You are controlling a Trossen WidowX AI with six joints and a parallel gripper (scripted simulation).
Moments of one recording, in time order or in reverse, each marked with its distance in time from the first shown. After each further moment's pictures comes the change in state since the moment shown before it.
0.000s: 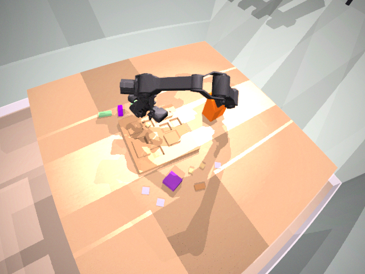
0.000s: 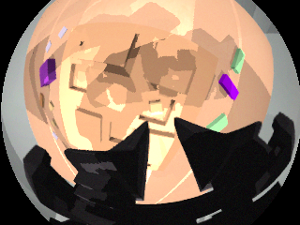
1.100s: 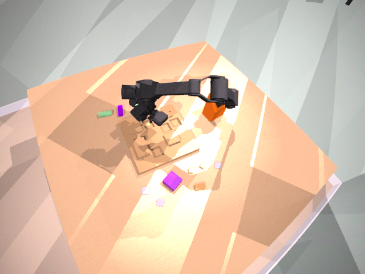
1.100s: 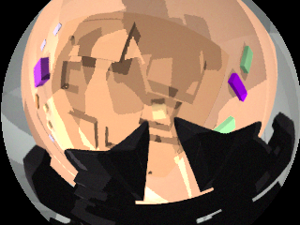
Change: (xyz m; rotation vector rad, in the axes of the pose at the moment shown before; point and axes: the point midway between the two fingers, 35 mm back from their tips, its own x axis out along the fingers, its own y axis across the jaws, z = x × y) arm 0.024 0.003 -0.002 0.001 0.009 0.008
